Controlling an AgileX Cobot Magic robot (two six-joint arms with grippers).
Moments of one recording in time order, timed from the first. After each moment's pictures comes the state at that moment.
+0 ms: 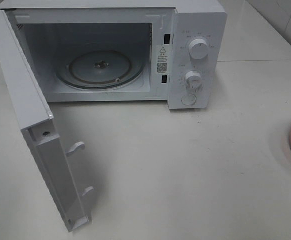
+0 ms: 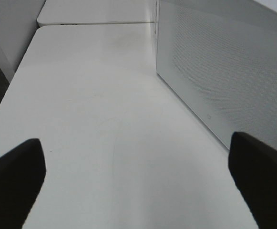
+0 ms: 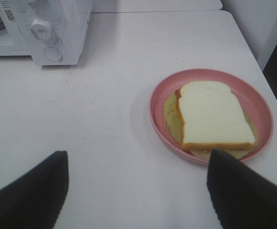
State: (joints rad) left arm 0.06 0.09 -0.52 -0.08 0.98 0.10; right arm 0.11 0.00 -0.51 -0.13 1.05 0.13
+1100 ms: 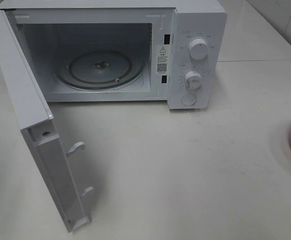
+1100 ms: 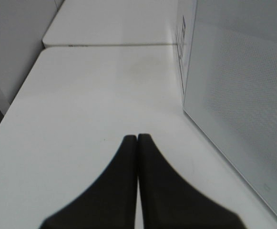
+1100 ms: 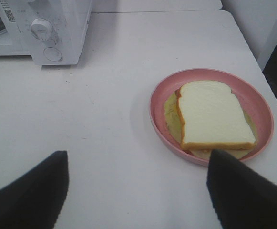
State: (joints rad) left arm 0.06 0.65 -0.23 -0.10 0.04 0.15; right arm 0.11 0.00 -0.51 -0.13 1.05 0.13
